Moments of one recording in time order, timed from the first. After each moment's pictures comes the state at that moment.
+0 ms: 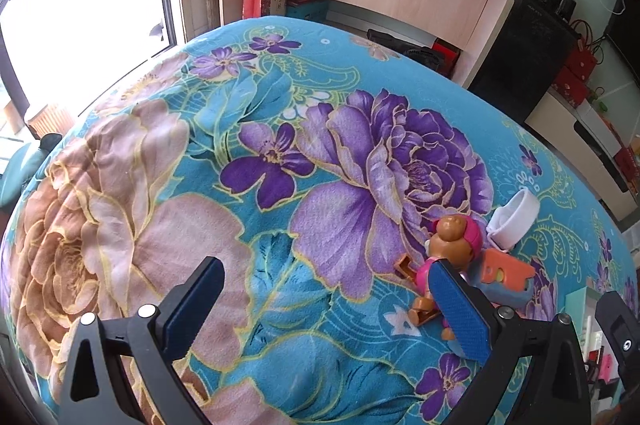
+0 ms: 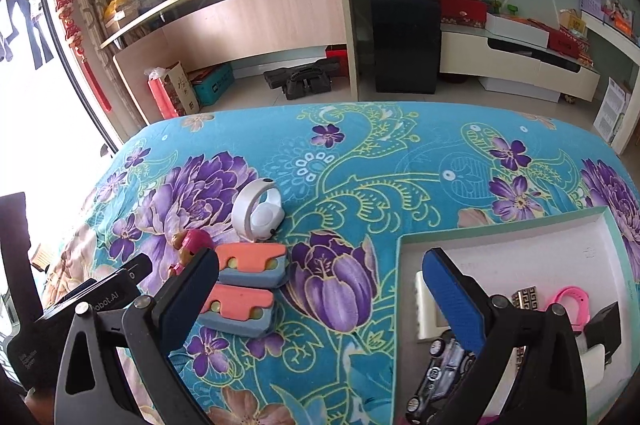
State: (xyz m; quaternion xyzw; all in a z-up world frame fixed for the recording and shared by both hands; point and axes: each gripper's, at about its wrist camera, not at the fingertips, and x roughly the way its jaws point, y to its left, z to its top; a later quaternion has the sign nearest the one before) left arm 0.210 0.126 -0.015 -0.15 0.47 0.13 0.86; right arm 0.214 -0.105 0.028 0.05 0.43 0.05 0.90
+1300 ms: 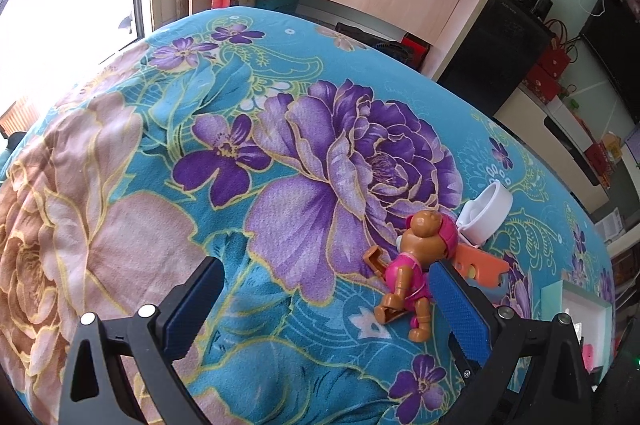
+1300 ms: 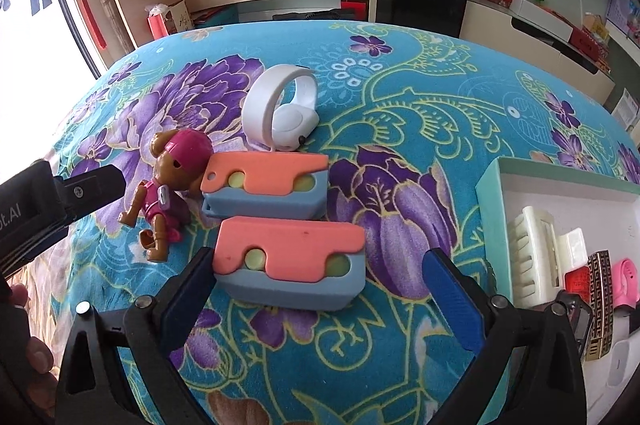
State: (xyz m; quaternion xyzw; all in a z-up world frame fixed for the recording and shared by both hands) left arm 0.218 0.112 -0.020 -0.17 0.46 0.06 0.87; right arm 0.222 -0.062 -0.049 0.00 0.49 0.05 0.87
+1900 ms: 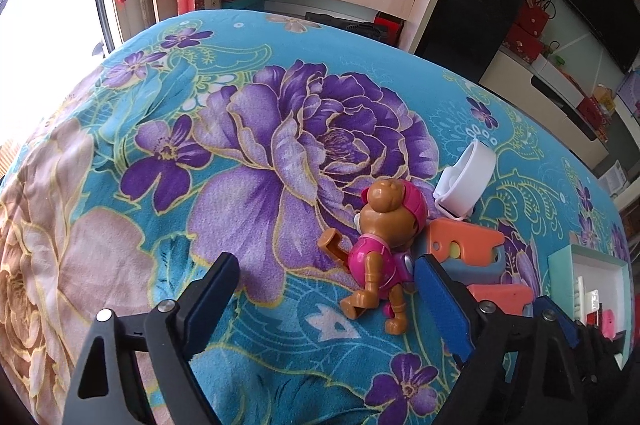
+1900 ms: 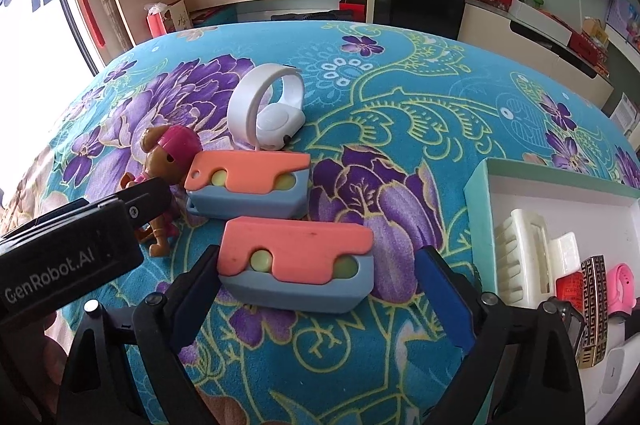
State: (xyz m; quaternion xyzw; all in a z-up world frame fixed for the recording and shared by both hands) left arm 0.230 0.081 -0.031 -0.12 0.48 0.02 0.87; right arm 0.222 -0.068 -0.050 -0.01 0.49 0.05 0.87
